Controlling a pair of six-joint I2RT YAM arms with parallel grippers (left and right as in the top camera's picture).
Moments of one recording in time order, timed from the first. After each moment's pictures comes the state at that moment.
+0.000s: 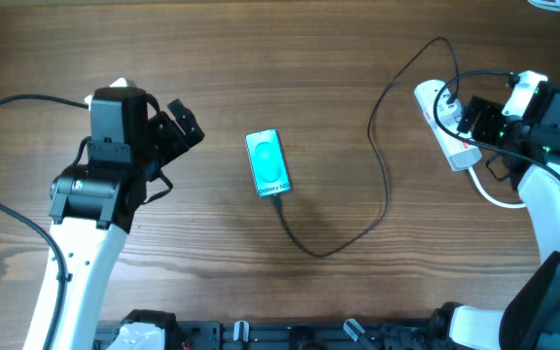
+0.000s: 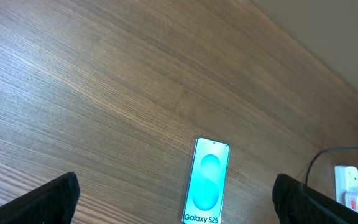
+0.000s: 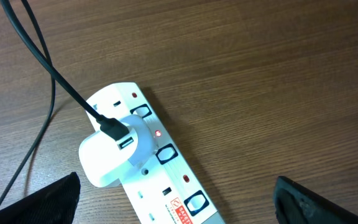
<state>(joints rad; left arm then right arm) -0.13 1.17 1.14 -0.80 -0.05 -0.66 -0.32 1.51 0.93 -0.20 -0.13 0.01</state>
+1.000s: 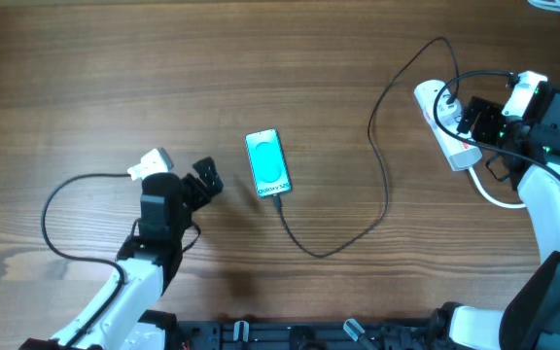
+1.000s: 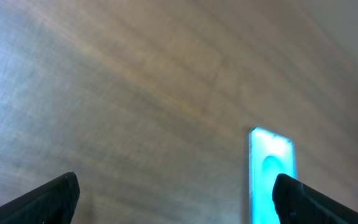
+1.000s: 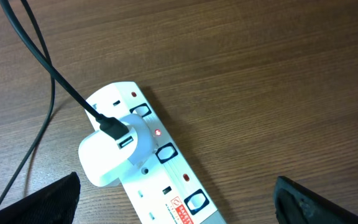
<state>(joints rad) -0.16 1.18 0.27 0.27 -0.05 -0.72 -0.32 1.51 0.93 -0.20 -0.13 0.01</state>
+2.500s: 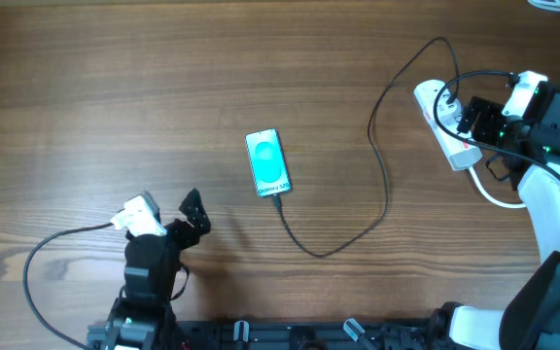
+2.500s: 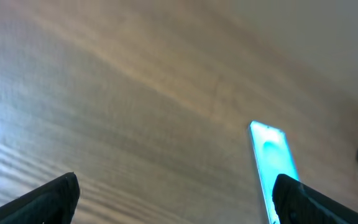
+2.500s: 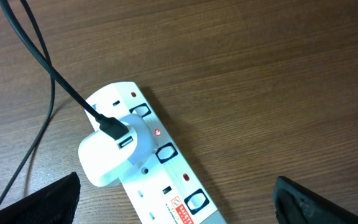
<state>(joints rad) -0.14 0.37 0.01 -0.07 -0.13 -0.59 -0.32 1.51 0.93 -0.20 -0.13 0.01</state>
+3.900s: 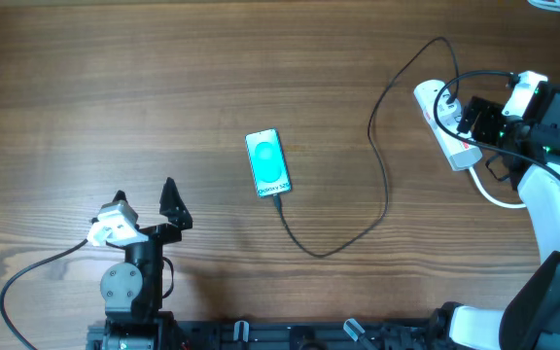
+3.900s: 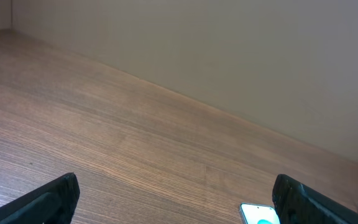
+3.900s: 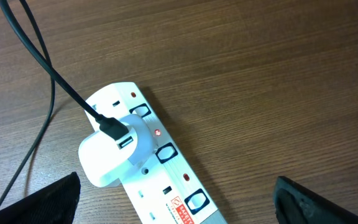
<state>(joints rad) -0.02 0.01 0.01 -0.07 -0.12 -0.37 -0.32 1.51 0.93 -0.20 -0.13 0.02</state>
